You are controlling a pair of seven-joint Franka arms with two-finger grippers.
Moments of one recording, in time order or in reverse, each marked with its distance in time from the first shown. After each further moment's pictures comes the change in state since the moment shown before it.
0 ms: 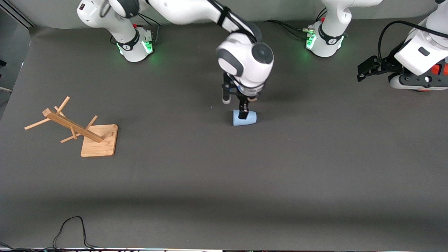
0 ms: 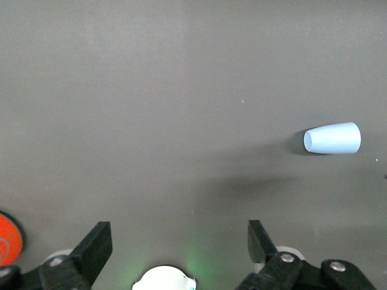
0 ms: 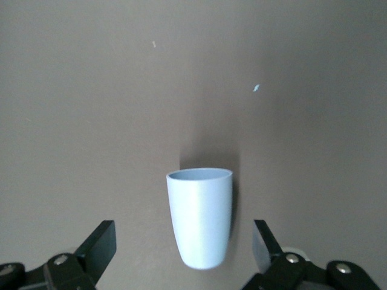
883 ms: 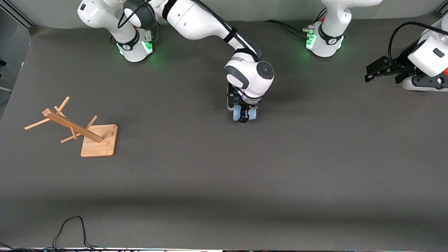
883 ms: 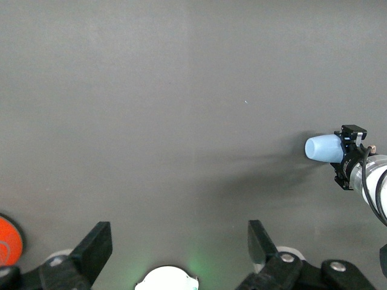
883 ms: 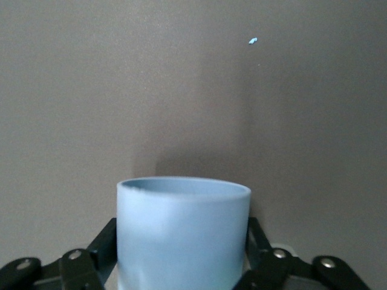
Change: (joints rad) left arm 0.002 0.000 0.049 0.001 -0.011 -0.001 0.051; right arm 0.080 0.259 -0.012 -0.019 -0.030 0.214 0.146
